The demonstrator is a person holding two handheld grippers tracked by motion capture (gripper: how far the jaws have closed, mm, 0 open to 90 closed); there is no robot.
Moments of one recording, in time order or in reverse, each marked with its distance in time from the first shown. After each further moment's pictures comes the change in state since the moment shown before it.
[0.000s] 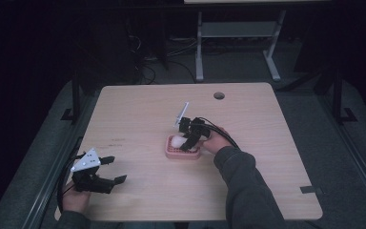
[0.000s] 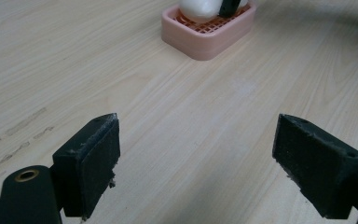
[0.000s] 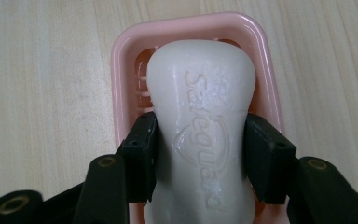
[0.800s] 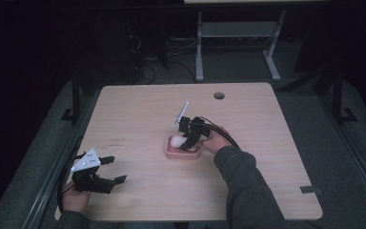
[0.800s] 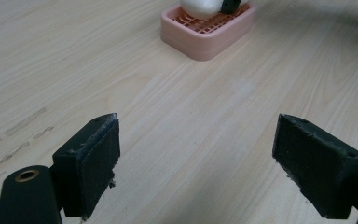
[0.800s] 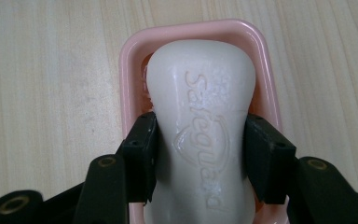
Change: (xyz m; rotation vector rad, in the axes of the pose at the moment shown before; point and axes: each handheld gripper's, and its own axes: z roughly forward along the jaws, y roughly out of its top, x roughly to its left) left arm 0.000 0.000 0.000 -0.001 0.000 0.000; right arm 0.003 0.002 -0.005 -0.005 -0.005 -0.011
